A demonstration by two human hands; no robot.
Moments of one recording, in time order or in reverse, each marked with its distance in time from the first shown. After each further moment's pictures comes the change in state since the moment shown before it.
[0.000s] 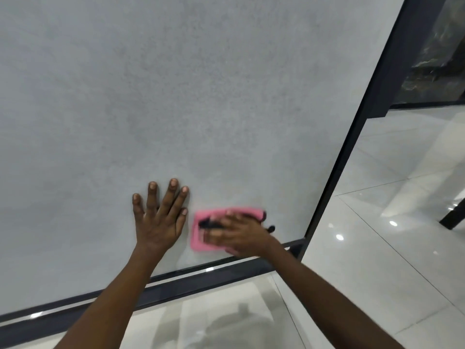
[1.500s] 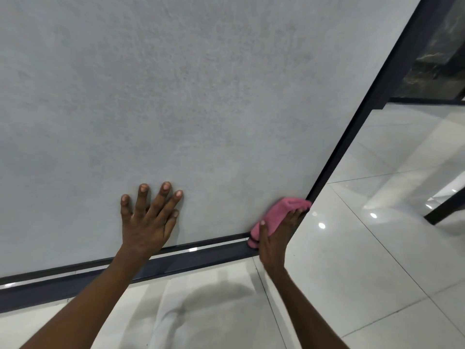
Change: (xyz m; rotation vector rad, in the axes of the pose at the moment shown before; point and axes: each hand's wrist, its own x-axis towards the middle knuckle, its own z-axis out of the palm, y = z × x) left_hand -0.070 0.056 0.024 -0.023 -0.046 -0.024; right_hand -0.116 -0.052 0.022 0.696 0.252 1.632
